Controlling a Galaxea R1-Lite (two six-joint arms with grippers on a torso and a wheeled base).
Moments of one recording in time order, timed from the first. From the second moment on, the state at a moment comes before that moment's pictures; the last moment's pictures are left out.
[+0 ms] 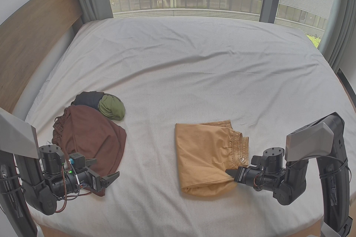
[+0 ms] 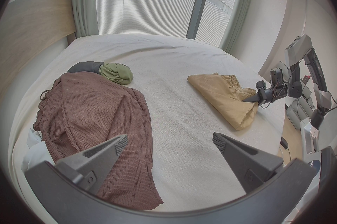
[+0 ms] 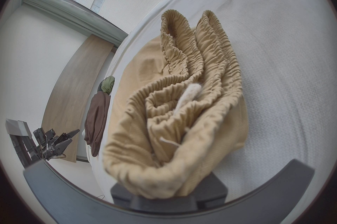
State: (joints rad) left arm -0.07 2.16 -0.10 -1.55 -0.38 0.14; right arm 0.36 2.52 -0.50 -1.48 0.29 0.64
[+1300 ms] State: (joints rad) left arm -0.07 2.12 -0.10 -1.55 -0.38 0.14; right arm 0.44 2.14 -0.53 -1.42 0.36 0.66
